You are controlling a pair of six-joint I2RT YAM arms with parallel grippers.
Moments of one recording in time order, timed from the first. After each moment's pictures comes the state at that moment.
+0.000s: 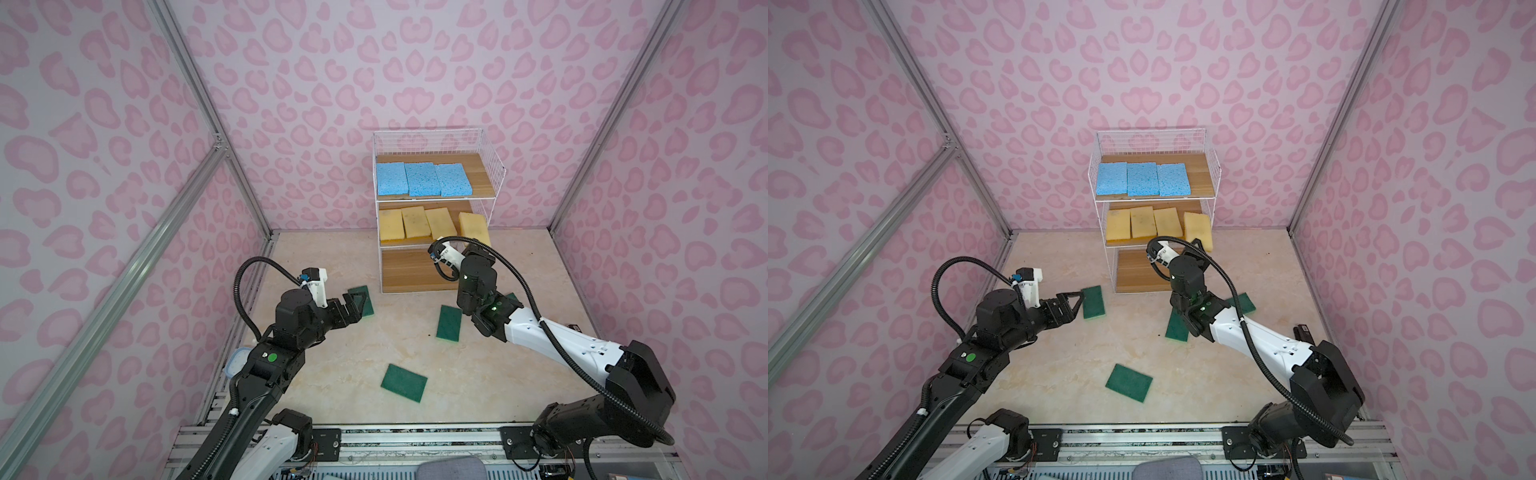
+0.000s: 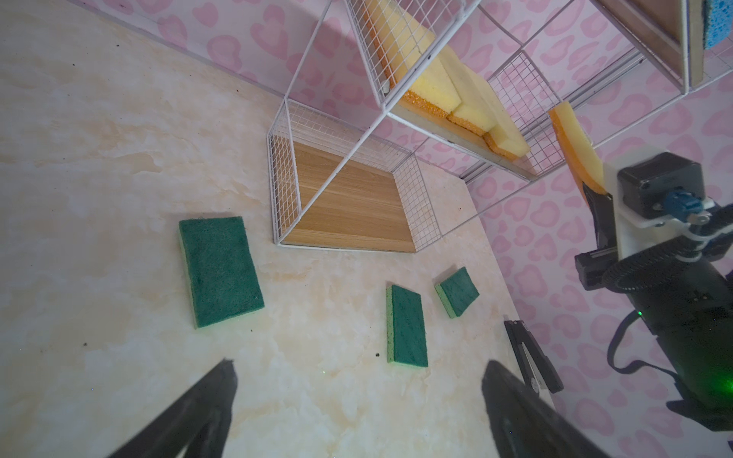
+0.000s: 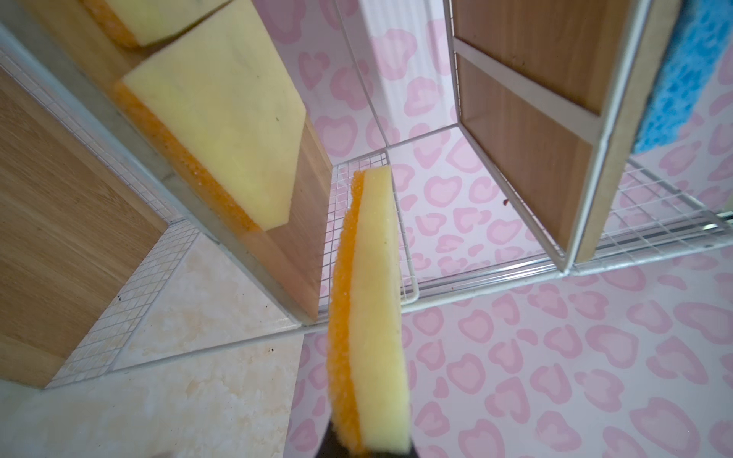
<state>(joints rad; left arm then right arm) -0.34 0.79 0.75 -0.38 0.21 -0.60 0.70 1.45 1.01 0.34 0.95 -1.14</state>
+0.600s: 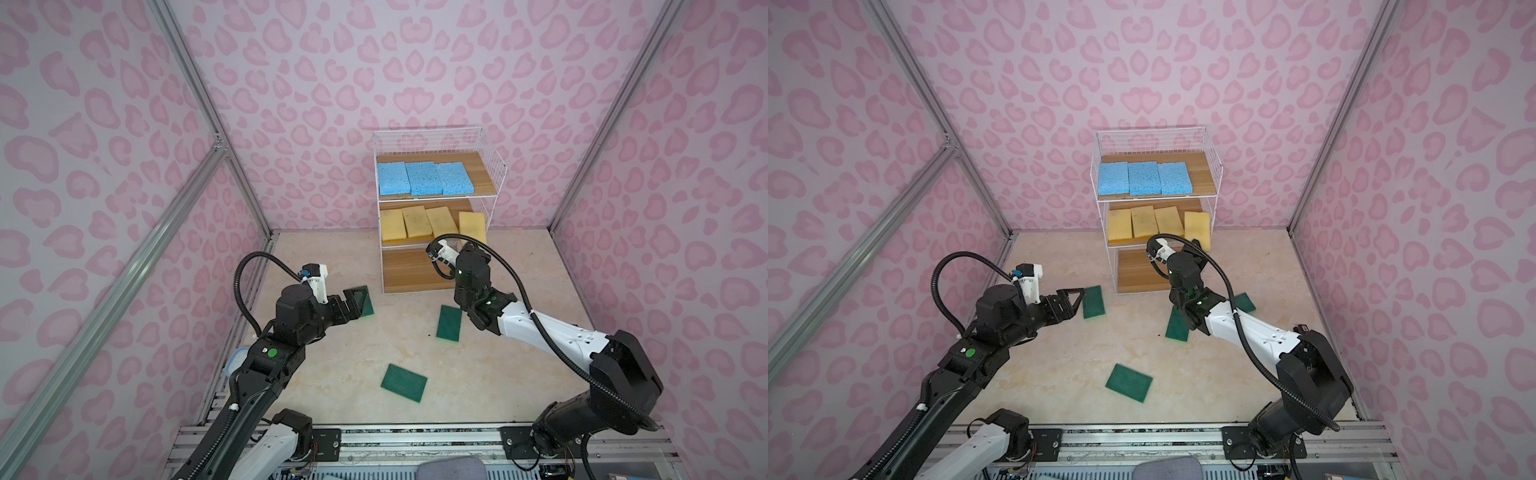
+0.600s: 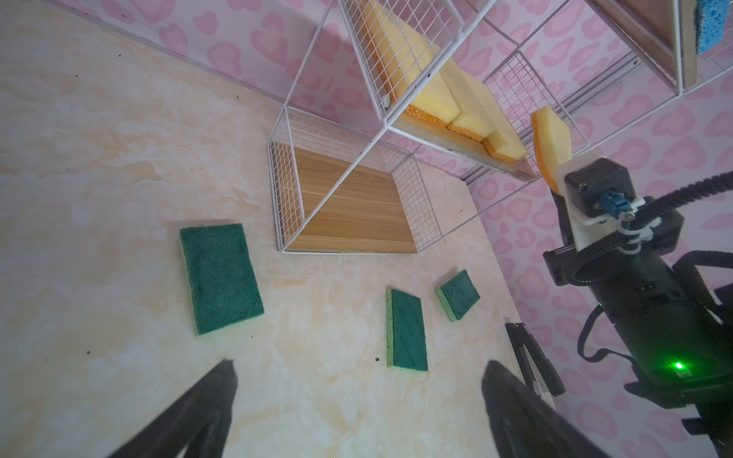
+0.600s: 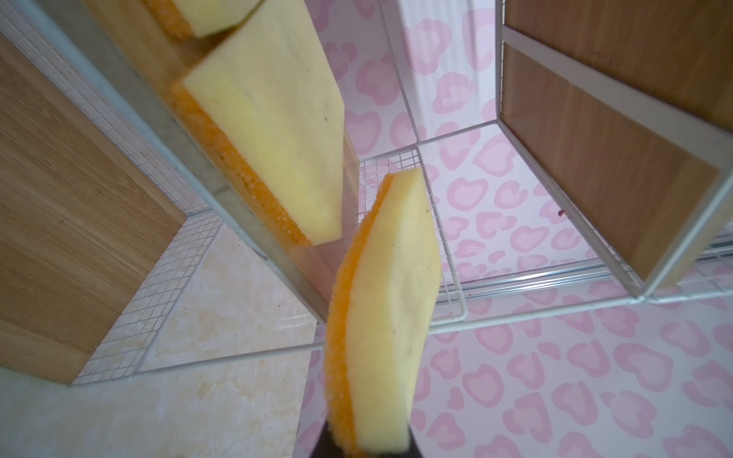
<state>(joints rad) -0.34 0.82 0.79 -0.39 0.20 -0.59 0.67 1.53 1.04 0.33 0.91 -1.12</state>
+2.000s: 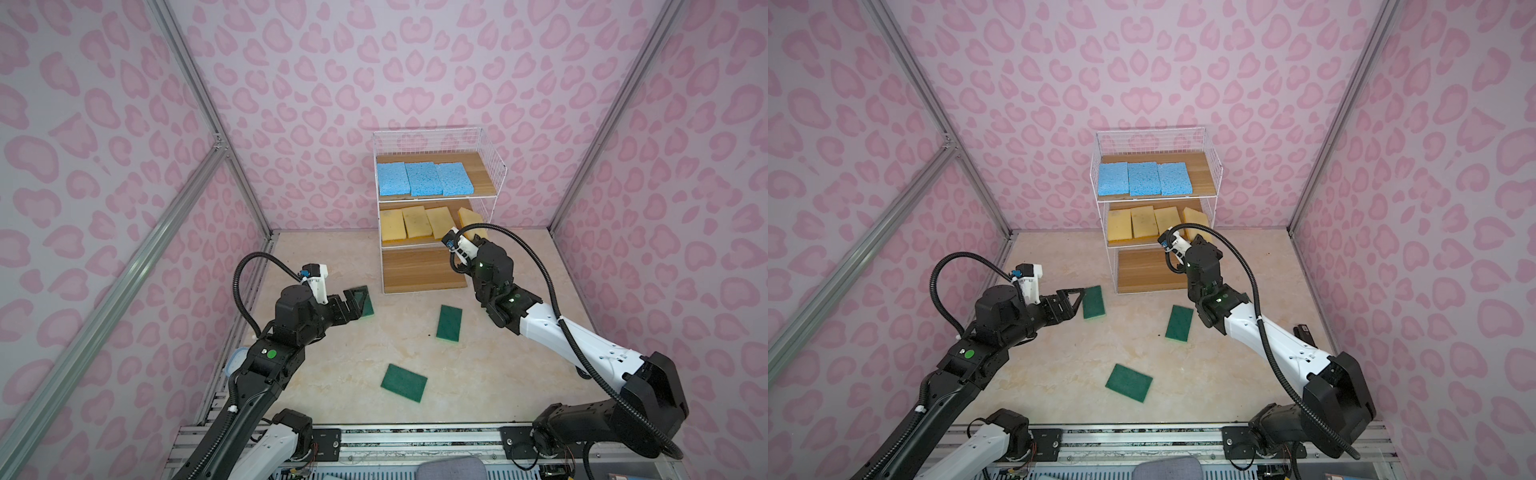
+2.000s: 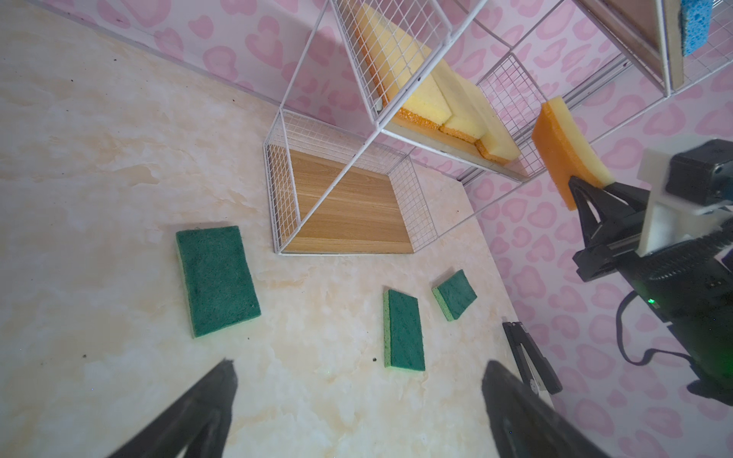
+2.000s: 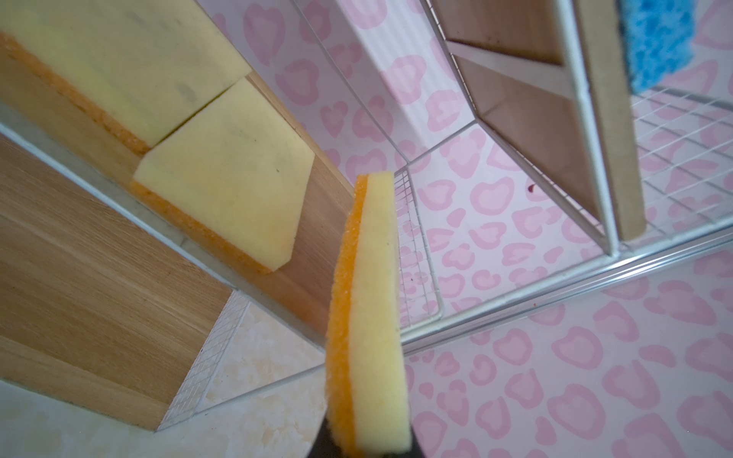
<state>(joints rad) -0.35 0.81 0.79 -0.39 0.20 -0.59 0.59 1.39 1.06 0.17 0.65 -0.82</state>
